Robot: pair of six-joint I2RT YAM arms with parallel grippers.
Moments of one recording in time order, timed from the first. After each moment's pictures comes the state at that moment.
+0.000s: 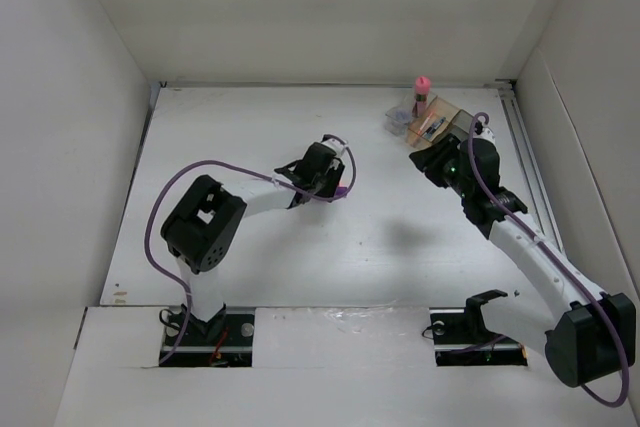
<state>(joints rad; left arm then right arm) -0.69 1.82 1.07 -0.06 -0.15 -0.17 0.28 1.06 0.77 -0.10 0.03 0.88</state>
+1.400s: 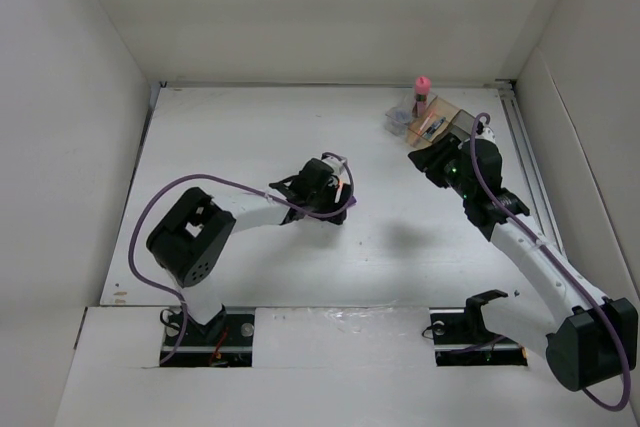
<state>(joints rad) -0.74 1.70 0.92 -0.06 0.05 -0.34 0.28 1.04 0.77 -0.10 0.00 0.88</state>
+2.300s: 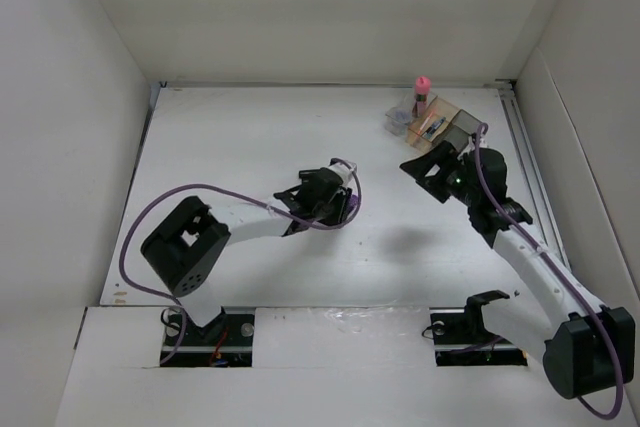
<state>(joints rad) -0.84 1.67 0.89 -0.01 -0.06 -0.35 0.22 1.00 0.69 -0.09 -0.23 0.91</state>
